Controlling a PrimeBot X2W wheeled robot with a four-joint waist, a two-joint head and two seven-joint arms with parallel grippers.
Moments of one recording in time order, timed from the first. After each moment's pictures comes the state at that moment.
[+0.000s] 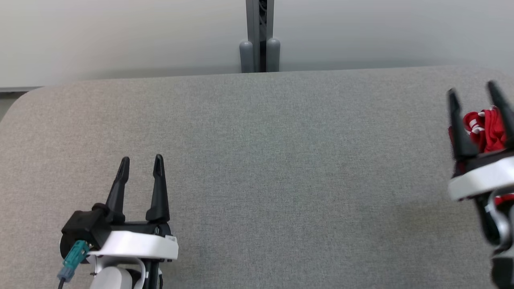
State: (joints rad) left arm -0.12 0.05 -0.10 0.11 -0.34 0.02 -0.26; right arm -0.37 -0.29 0.00 0.14 0.20 0.13 -0.08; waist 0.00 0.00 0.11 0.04
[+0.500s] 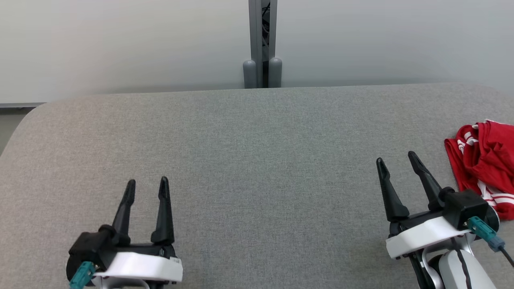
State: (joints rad) left arm -0.02 0.05 -0.12 0.07 -0.35 0.04 -0.26; right arm -0.19 -0.08 0.11 0.24 0.17 0.13 -0.24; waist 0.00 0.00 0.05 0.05
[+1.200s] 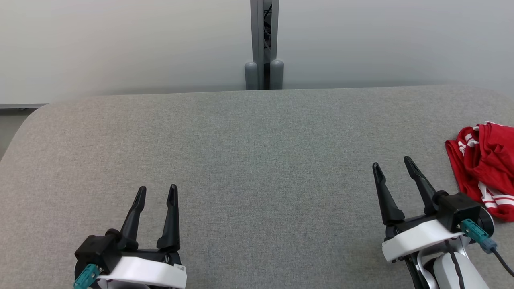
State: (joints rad) left arm 0.00 0.05 -0.15 0.11 -0.39 -0.01 -0.26; right arm -0.20 -0.06 0.12 0.28 0.15 0.13 -0.26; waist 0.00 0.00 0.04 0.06
